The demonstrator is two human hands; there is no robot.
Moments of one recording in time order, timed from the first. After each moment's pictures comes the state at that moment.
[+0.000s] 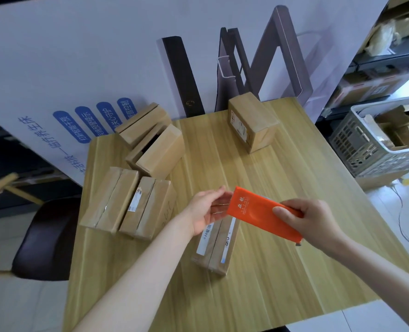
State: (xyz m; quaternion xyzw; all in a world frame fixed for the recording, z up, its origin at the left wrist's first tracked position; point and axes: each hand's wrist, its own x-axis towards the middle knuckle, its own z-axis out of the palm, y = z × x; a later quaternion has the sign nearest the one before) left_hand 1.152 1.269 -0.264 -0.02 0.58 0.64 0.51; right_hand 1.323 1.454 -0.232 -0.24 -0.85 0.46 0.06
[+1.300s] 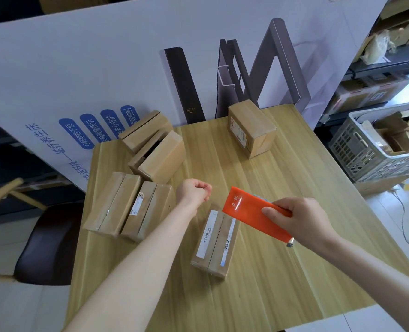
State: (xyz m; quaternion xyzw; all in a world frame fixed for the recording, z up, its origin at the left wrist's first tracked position) left_hand 1.120 1.279 -0.270 -0.04 0.84 0.48 0.25; right_hand 1.313 1.443 -0.213 -0.25 -0.91 0.32 0.02
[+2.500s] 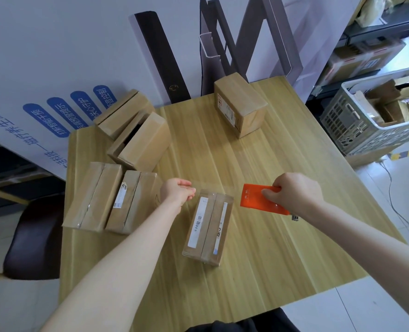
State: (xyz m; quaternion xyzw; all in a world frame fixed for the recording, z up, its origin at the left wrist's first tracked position) left_hand 1.106 1.265 -0.334 -0.09 0.84 0.45 0.28; right_hand 1.277 1.485 -0.268 -0.32 -0.94 0.10 -0.12
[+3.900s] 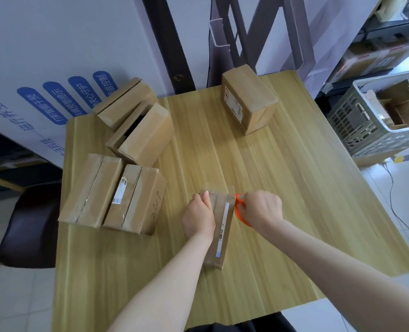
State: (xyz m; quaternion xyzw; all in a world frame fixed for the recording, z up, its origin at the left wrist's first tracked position) left_hand 1.180 1.283 -0.377 0.02 0.96 0.23 0.12; right_hand 1.240 1.410 -0.304 -0.26 -0.94 0.07 -0.20
